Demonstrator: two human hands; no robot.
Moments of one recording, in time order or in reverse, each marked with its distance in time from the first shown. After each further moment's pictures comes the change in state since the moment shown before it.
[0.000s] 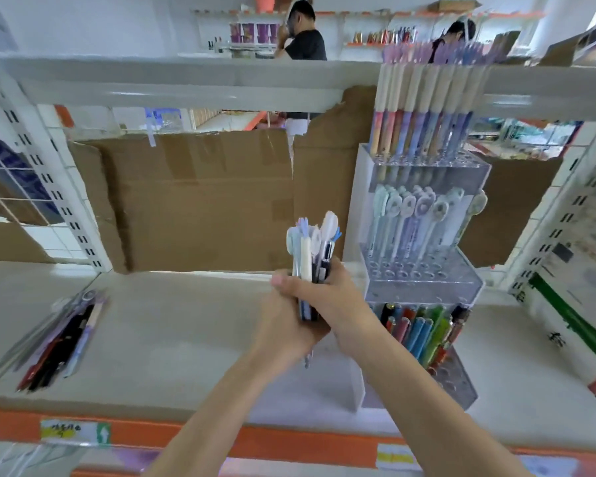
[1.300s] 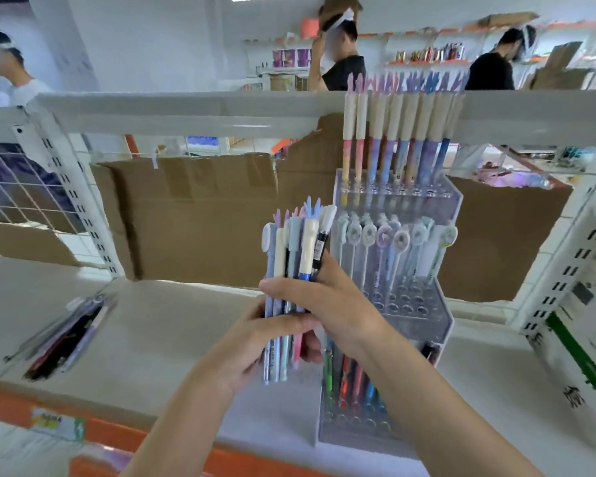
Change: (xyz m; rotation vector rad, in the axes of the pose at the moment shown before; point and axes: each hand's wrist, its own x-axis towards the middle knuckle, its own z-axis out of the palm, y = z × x) left_hand 0.000 0.048 0.016 -0.583 -0.176 -0.226; right_hand -0.008 -0.056 -0.063 -0.005 -0.421 -0.110
